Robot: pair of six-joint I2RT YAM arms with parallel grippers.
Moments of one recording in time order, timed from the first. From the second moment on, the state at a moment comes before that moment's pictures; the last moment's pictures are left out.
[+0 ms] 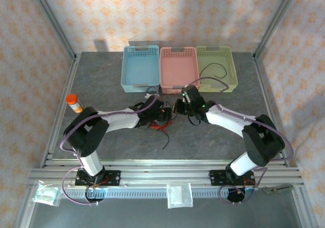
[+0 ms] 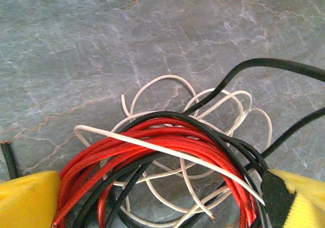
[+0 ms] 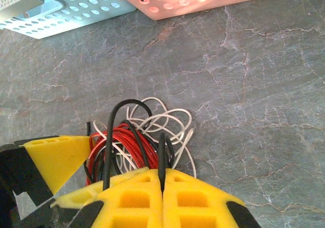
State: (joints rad) left arm -0.68 1.73 0.91 -0.09 -0.11 -0.70; right arm 0.61 1.53 0.90 -0.19 -0.09 0.70
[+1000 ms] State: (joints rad) left arm -0.69 1.72 0.91 -0.15 -0.22 -0.64; right arm 0.61 1.36 0.90 -0.19 -0.04 0.61
